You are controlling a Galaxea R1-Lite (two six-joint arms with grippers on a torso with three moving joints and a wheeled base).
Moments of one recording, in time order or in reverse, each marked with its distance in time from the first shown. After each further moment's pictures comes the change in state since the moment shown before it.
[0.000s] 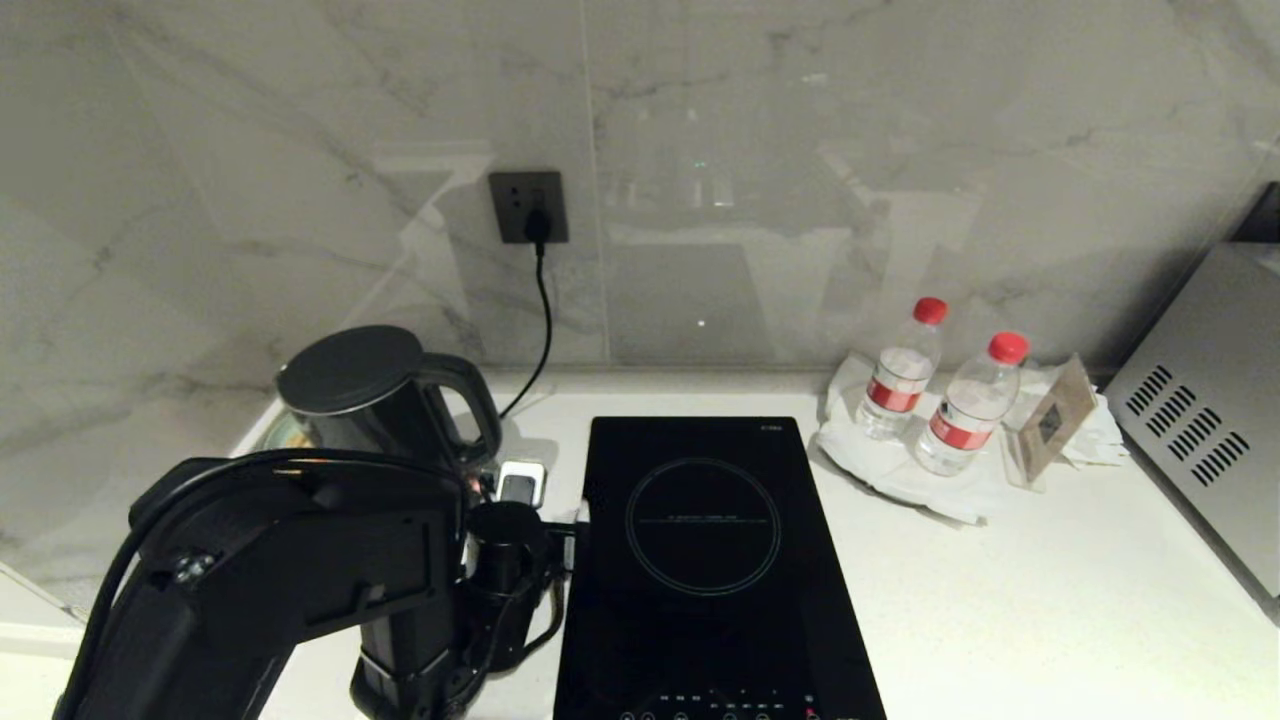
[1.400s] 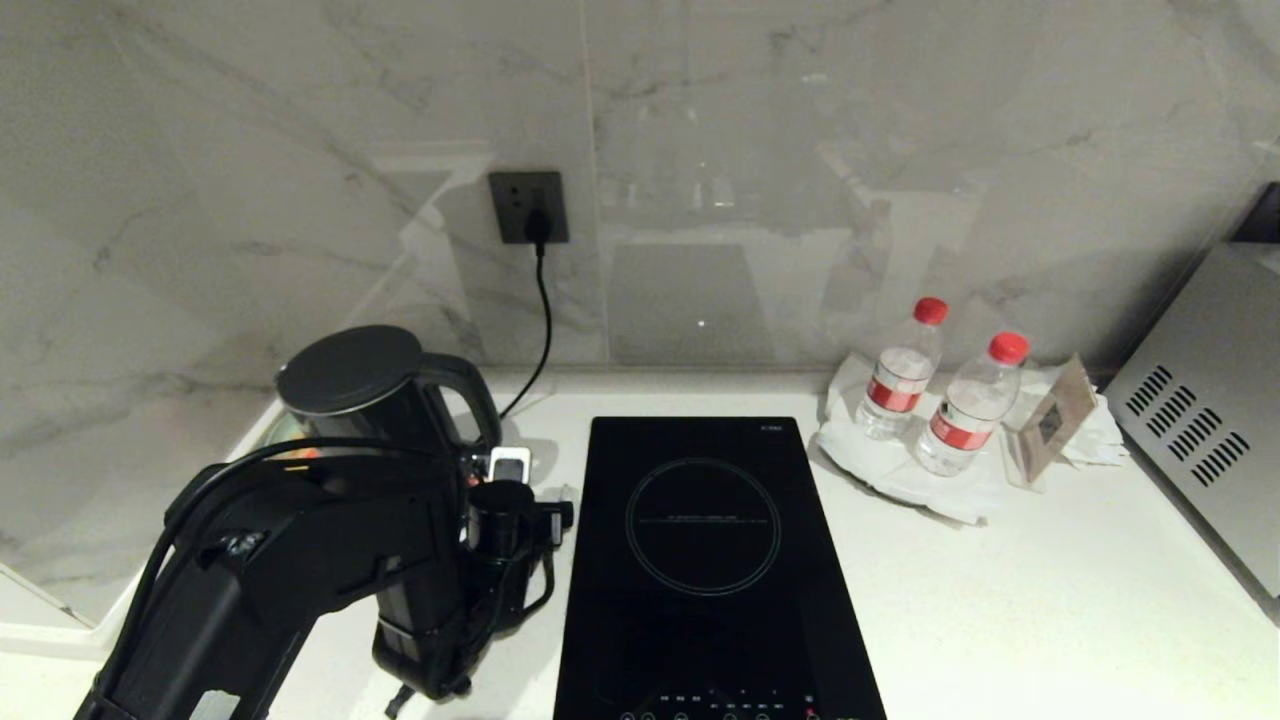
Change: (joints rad) left arm 0.095 0.081 -0.174 0.090 0.006 0.005; right arm 0.000 0.000 0.000 0.000 0.000 -0.001
